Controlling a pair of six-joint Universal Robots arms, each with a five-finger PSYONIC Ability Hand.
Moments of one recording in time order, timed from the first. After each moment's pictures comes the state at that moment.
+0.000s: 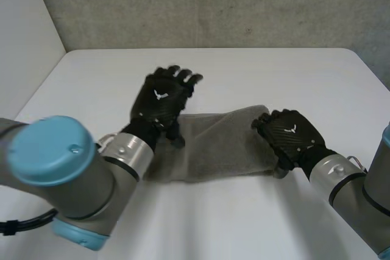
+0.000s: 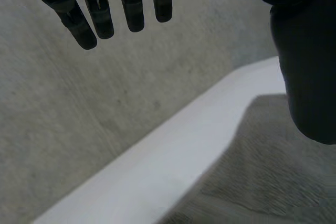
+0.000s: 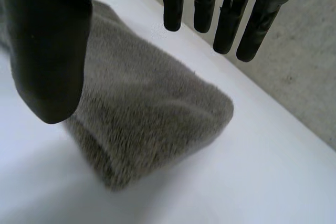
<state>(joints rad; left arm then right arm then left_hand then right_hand) 4.07 -1.94 -1.68 3.64 -1.53 3.36 1.88 -1.34 1.90 -0.25 1.26 2.70 0.27 0.26 0.24 0.27 0.22 0.34 0.33 0.34 0.34 0.18</state>
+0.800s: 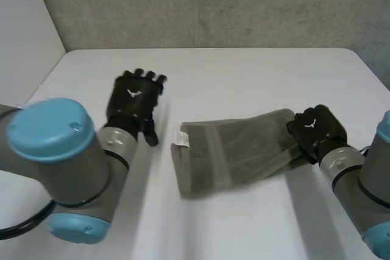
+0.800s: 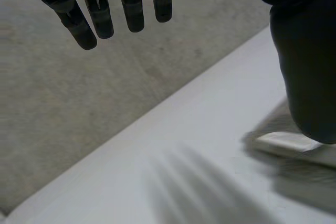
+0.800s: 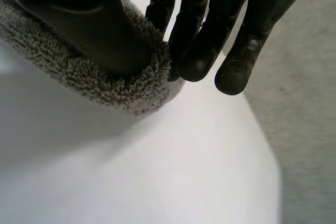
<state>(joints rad) 4.10 -1.93 -1.62 3.49 -1.76 3.41 1.88 -1.30 1.85 -0.27 1.53 2.31 0.26 0.26 0.24 0.27 0.22 1.29 1.30 1.35 1.34 1.15</state>
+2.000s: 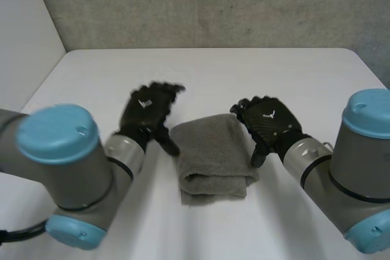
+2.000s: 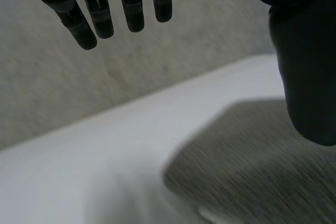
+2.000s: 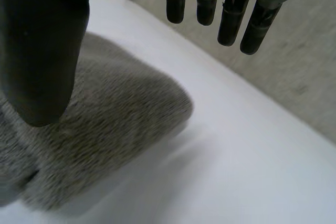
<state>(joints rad) 4.08 -1.98 -1.63 3.47 -1.63 3.14 2.05 -1.24 1.67 -0.14 1.40 2.85 0.26 0.26 0.24 0.27 0.22 0.23 0.25 0.25 0.26 0.06</state>
